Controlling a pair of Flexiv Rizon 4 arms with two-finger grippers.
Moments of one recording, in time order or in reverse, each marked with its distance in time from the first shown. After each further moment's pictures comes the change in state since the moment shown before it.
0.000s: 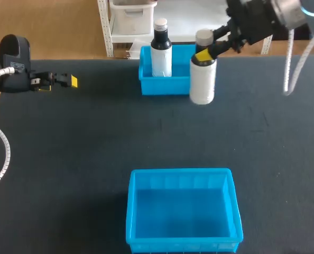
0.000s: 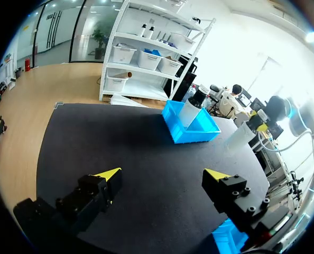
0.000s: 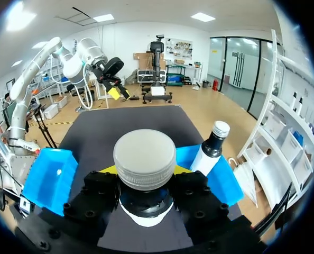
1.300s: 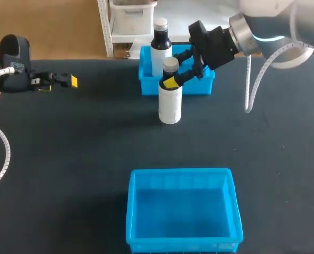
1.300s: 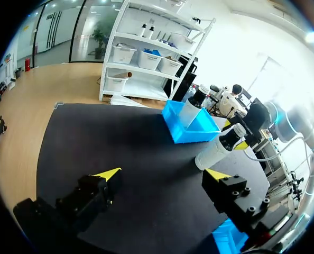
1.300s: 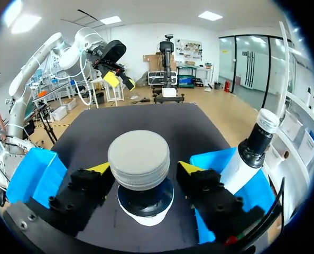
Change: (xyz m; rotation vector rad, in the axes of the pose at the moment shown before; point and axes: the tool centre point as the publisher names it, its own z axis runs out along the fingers) left arm 0.000 0.000 0.000 0.000 0.000 0.000; right arm 0.017 0.004 0.118 -0.116 -0.032 -0.010
